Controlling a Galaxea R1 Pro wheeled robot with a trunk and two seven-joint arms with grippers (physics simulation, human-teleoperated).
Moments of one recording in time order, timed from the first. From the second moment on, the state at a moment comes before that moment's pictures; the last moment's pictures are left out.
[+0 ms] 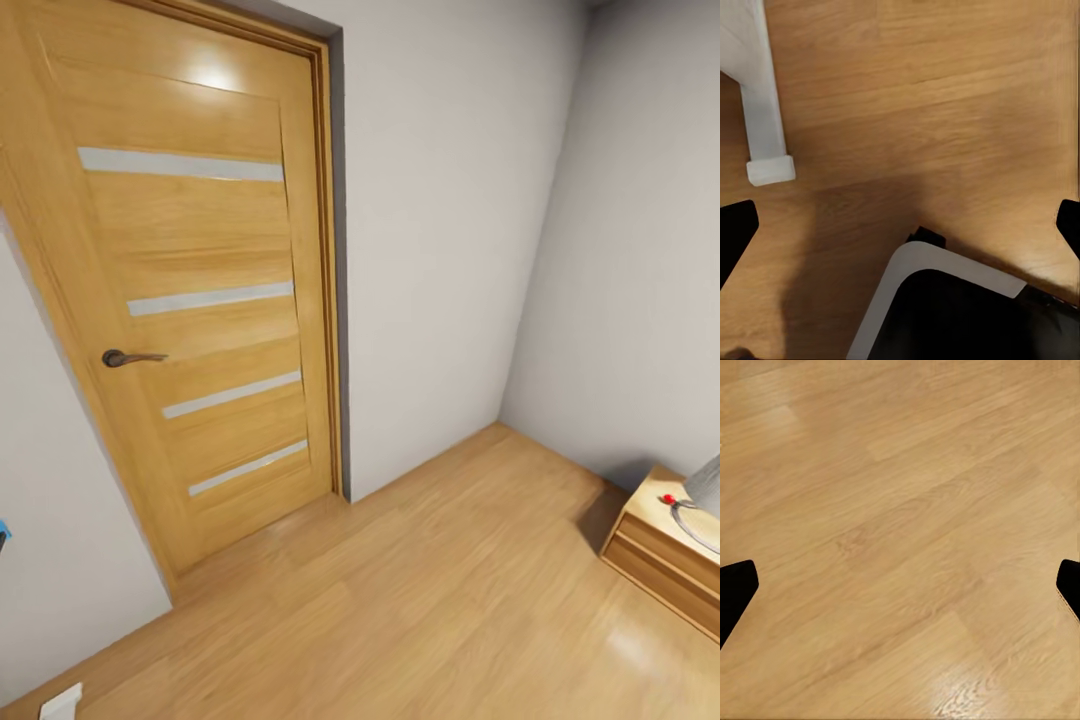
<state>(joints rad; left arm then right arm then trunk) -0.09 0.07 0.09 -0.03 0.34 -0.45 -0.01 -0.15 0.05 -0.02 -0.17 0.19 -0.57 -0.17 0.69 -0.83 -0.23</state>
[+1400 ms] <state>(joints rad) -0.09 0.07 0.09 -0.03 0.35 -0.45 -0.01 -0.15 0.06 -0.02 -0.17 0.17 -0.72 -0.20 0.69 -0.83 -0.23</state>
